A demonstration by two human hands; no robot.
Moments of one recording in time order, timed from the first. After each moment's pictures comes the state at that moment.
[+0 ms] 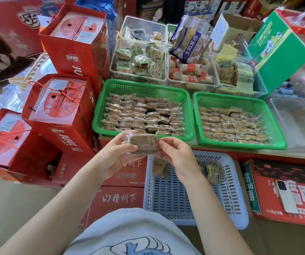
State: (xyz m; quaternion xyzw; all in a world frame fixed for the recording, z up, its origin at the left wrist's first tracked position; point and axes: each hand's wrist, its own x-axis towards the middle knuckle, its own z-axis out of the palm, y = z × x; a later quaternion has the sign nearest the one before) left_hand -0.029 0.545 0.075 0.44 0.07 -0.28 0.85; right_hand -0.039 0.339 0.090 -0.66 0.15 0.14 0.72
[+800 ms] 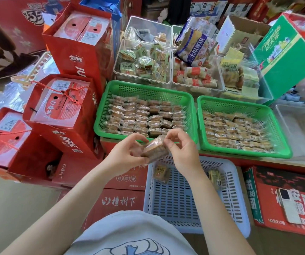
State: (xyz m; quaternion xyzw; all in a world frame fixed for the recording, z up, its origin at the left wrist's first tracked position) left_hand -0.016 0.539 0.072 0.79 -0.03 -0.17 0.58; right_hand -0.013 0.337 0.099 -0.84 -0.03 0.00 0.53
